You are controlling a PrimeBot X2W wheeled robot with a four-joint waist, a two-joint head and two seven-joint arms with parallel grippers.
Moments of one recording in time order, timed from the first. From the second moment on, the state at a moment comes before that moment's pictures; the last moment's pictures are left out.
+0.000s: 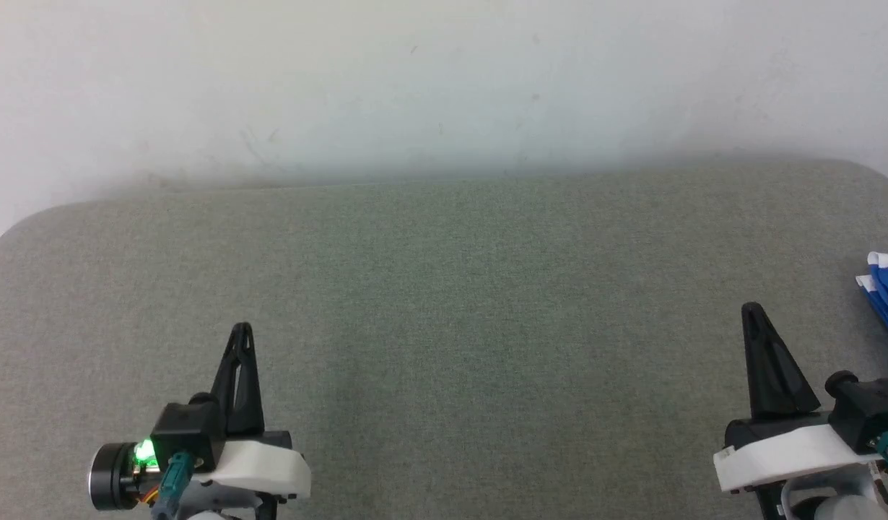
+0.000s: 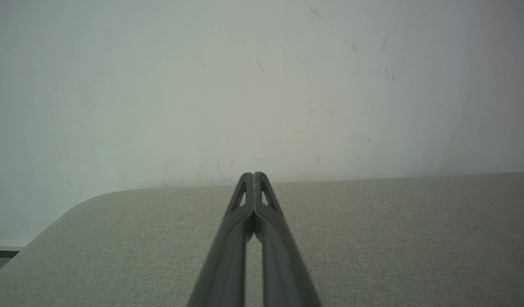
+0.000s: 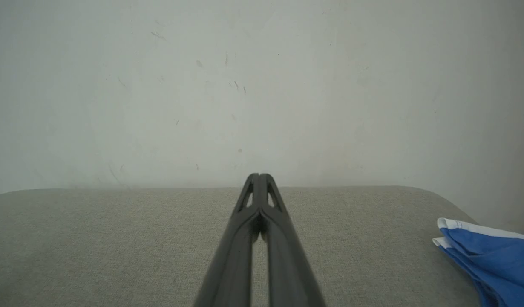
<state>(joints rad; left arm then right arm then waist) 0.01 0.07 -0.02 0.03 -0.04 0.09 -0.23 0.02 -0.06 -0.06 0.03 0.12 0.13 -0.23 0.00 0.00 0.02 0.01</state>
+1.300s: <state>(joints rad) 0.01 0.07 -0.02 0.02 -0.03 0.05 -0.15 0.02 -0.06 -0.04 0.02 0.08 0.13 -0.15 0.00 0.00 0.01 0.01</state>
